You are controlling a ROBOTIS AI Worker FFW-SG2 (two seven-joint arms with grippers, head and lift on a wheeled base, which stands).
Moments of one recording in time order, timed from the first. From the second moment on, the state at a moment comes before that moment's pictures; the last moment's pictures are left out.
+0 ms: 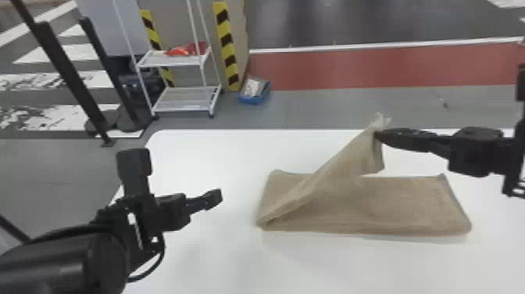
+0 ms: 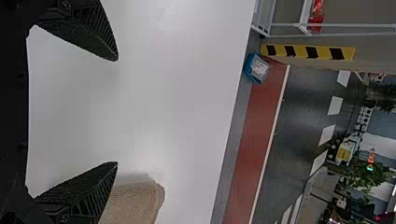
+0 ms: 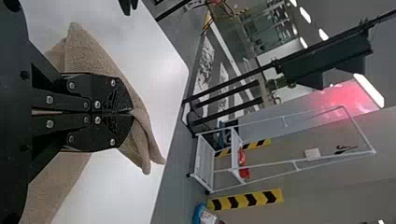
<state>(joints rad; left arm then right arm) 0.11 0.00 0.26 -2.19 0.13 1.18 -0.24 -0.22 -0.01 -0.17 -2.00 0.21 1.05 1.19</state>
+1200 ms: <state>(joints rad) 0.13 0.00 0.29 -2.18 0.14 1.18 -0.26 -0.35 -0.13 -0.23 -1.66 0.31 0.91 1.36</state>
